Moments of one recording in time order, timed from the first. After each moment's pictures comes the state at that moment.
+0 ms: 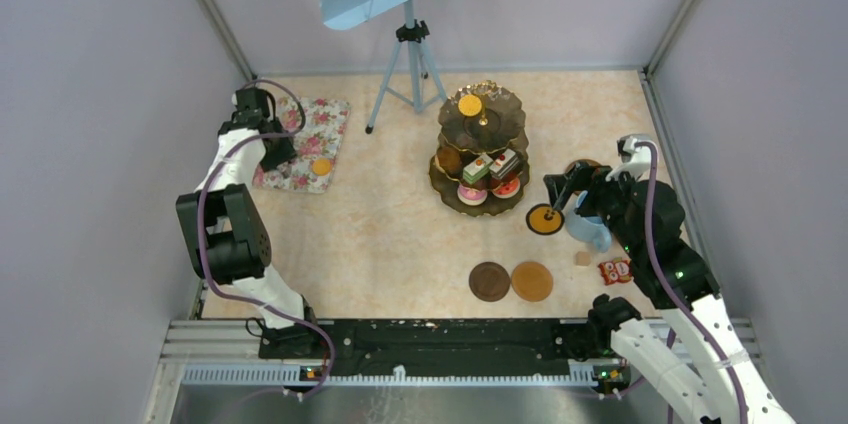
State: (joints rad) left arm 0.20 1.70 1.31 -0.60 -0.08 -0.30; right arm 0.39 0.54 0.77 -0.46 0.10 0.34
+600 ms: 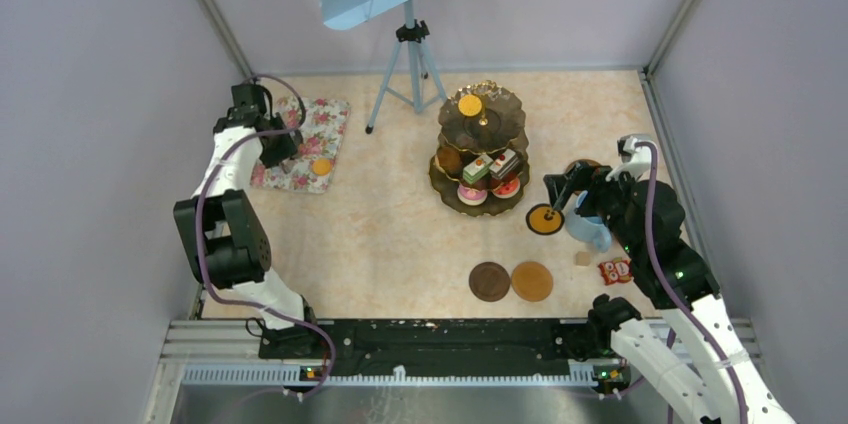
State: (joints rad) left arm 0.21 1.68 1.35 -0.65 0.01 -0.29; right arm 0.39 0.54 0.77 -0.46 0.10 0.34
